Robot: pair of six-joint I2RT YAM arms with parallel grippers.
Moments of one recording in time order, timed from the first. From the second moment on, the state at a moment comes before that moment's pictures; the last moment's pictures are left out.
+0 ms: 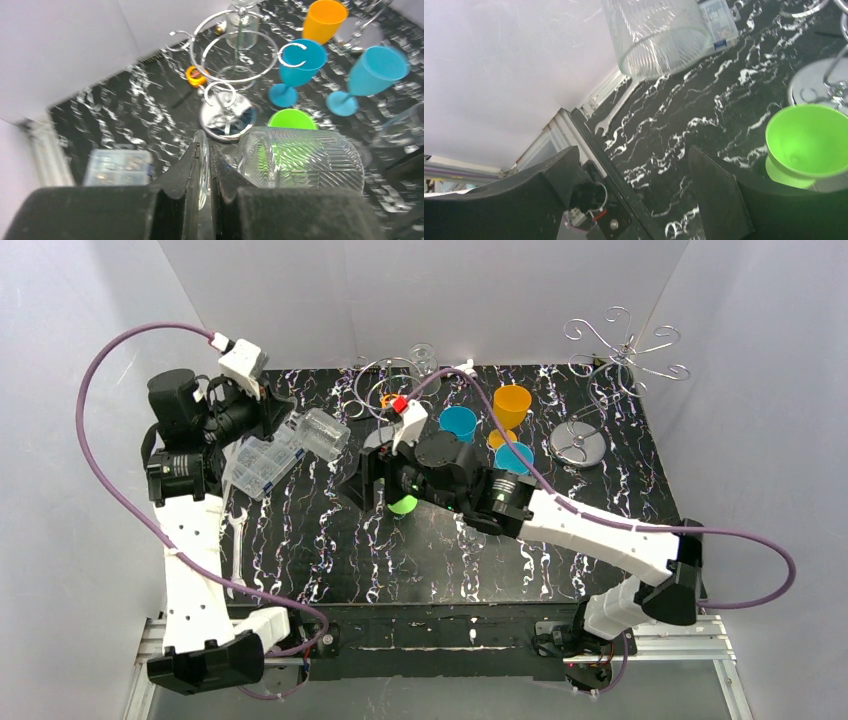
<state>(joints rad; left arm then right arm) 0.16 1.11 1.50 -0.72 0.69 0.25 1.21 1.47 1.47 -0.21 0.14 0.52</state>
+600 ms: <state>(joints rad) 0.01 1.02 1.13 -0.36 0.80 1.10 1.14 1.33 1.39 -0.41 0.32 0.49</state>
